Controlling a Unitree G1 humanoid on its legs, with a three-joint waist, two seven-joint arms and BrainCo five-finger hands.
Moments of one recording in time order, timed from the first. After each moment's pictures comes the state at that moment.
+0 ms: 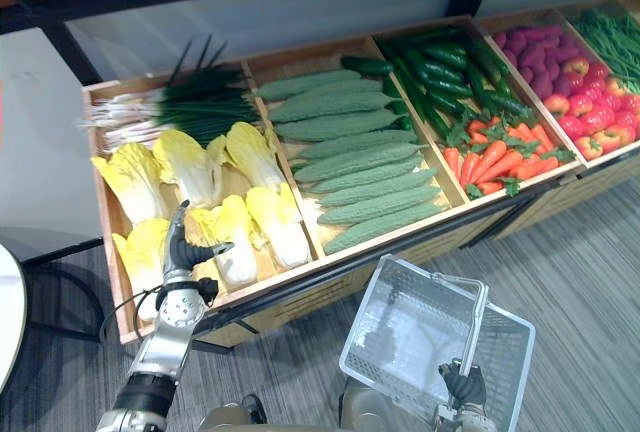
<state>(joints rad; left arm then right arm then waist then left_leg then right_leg) -0.24 0.13 -0.01 0.41 0.41 -0.03 0.40 0.34 -0.11 -0.21 0.40 0.12 -0.14 -0.10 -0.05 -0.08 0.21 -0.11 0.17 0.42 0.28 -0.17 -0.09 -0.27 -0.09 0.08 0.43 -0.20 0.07</state>
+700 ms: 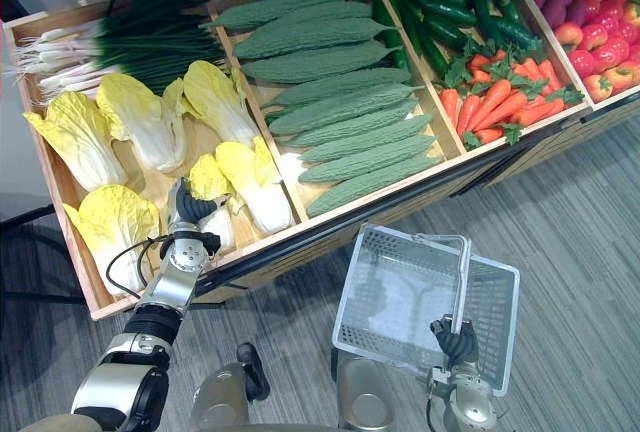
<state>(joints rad) -0.39 0.20 0.03 0.51 0.38 -0.05 0.41 0.31 -0.13 -0.17 0.24 0.11 -0.15 -0.12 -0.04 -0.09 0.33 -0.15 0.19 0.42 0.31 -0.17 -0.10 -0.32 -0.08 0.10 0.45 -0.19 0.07</state>
